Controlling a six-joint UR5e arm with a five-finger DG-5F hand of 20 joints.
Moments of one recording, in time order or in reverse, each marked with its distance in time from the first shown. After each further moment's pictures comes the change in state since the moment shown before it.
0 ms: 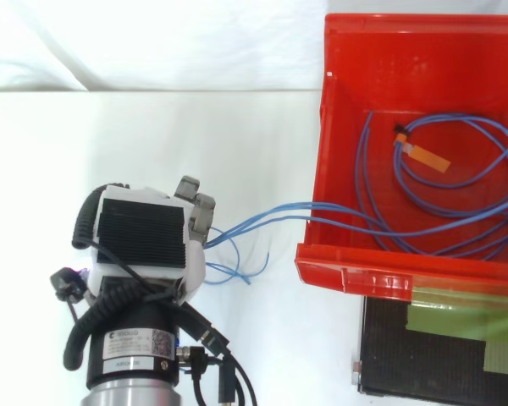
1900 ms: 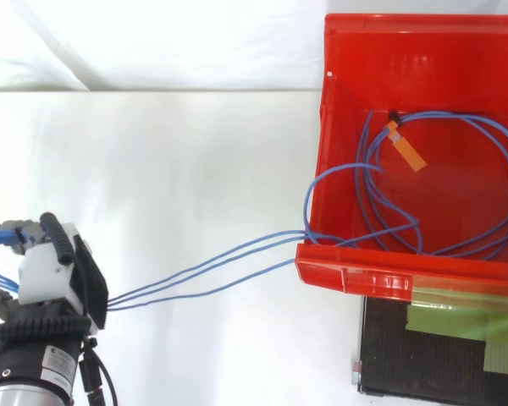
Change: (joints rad) arm 0.158 0.000 -0.001 -0.240 0.109 1.107
